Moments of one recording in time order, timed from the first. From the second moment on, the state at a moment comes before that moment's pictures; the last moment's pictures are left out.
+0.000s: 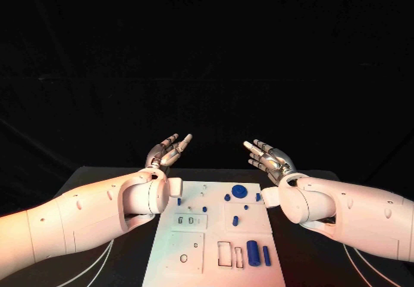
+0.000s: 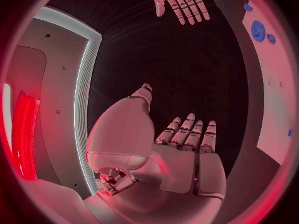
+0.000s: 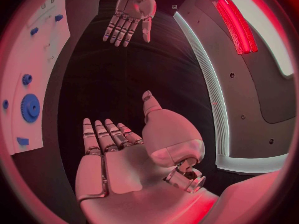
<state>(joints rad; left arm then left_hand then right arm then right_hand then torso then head) 1.17 -0.67 -0.04 1.42 0.13 -0.62 0.45 1.25 -0.06 0.14 0.28 0.04 0.23 0.14 0.03 0.03 0.32 0.24 0.10 0.05 0.17 0.22 0.02 0.02 0.05 0.15 0.28 0.02 0.03 1.20 -0.76 -0.14 1.47 0.01 -0.52 0.40 1.05 0.25 -0.14 -0.07 0.18 0.14 0.13 0.02 0.02 0.20 0.24 0.02 0.03 0.17 0.23 0.02 0.02 0.10 0.16 0.28 0.06 0.04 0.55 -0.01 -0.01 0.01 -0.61</state>
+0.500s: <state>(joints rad) 1.17 -0.74 -0.04 1.42 0.16 -0.55 0.43 1.34 -0.02 0.13 0.28 0.05 0.58 0.17 0.11 0.07 0.68 0.25 0.23 0.07 0.74 0.21 0.18 0.09 0.11 0.65 0.29 0.22 0.12 1.24 -0.77 -0.16 1.41 -0.16 -0.43 0.34 1.27 0.23 -0.02 -0.24 0.18 0.51 0.16 0.09 0.05 0.66 0.24 0.09 0.06 0.65 0.22 0.11 0.06 0.12 0.45 0.29 0.24 0.13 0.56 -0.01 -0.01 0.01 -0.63</state>
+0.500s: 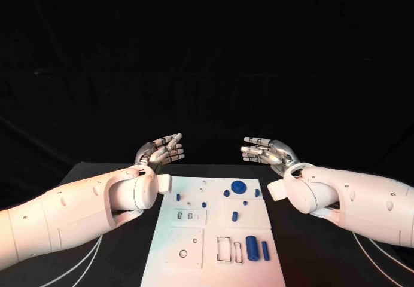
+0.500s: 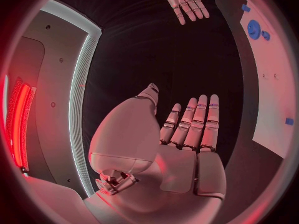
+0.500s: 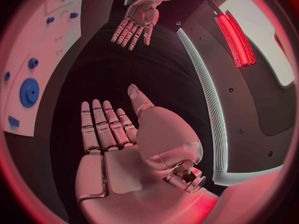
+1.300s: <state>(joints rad) 1.19 -0.90 -0.04 1.66 0.09 -0.43 0.37 1.52 0.00 0.14 0.18 0.05 0.93 0.22 0.15 0.07 0.98 0.17 0.23 0.06 1.02 0.13 0.20 0.09 0.17 0.82 0.28 0.27 0.12 1.30 -0.78 -0.16 1.41 -0.94 -0.33 0.12 1.31 0.04 0.21 -0.29 0.23 1.01 0.19 0.10 0.07 1.17 0.13 0.08 0.07 1.32 0.06 0.18 0.12 0.18 0.88 0.18 0.58 0.27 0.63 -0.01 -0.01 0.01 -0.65</state>
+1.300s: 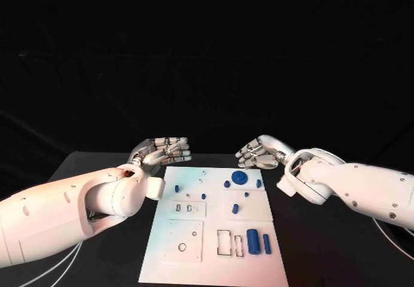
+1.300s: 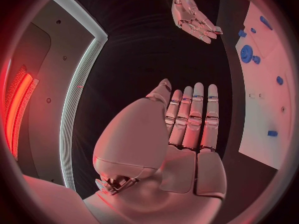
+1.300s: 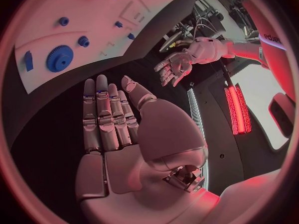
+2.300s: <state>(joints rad) 1.24 -0.98 -0.03 1.80 0.07 -0.37 0.38 1.50 -0.02 0.12 0.19 0.05 0.94 0.22 0.13 0.07 1.00 0.17 0.19 0.06 1.03 0.13 0.17 0.08 0.17 0.83 0.28 0.27 0.10 1.34 -0.72 -0.15 1.45 -1.55 -0.24 -0.12 1.20 -0.06 0.29 -0.26 0.32 1.07 0.17 0.07 0.07 1.15 0.10 0.06 0.07 1.46 0.01 0.24 0.33 0.14 1.24 0.12 1.13 0.83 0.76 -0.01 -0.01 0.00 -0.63</state>
